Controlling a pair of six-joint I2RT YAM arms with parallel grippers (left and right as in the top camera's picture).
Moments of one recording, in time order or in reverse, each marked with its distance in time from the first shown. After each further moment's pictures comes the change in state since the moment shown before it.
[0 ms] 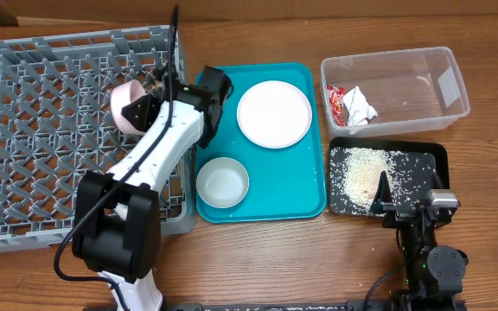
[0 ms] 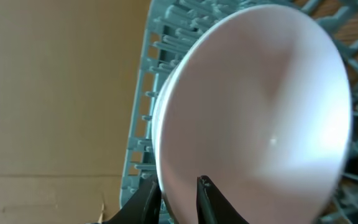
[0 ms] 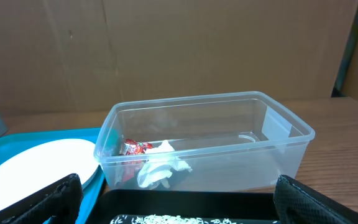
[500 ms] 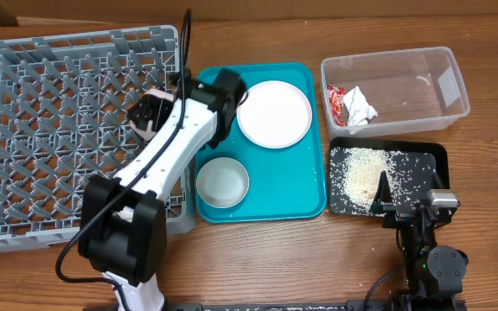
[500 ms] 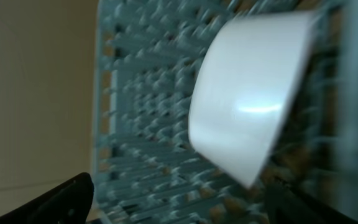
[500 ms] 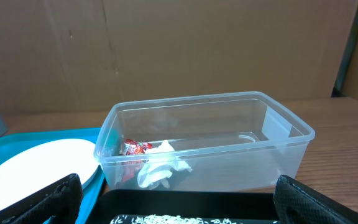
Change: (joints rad) left arm -0.084 0.000 0.127 -0.181 0.205 -0.051; right arm 0.000 0.000 0.000 0.000 0.000 0.000
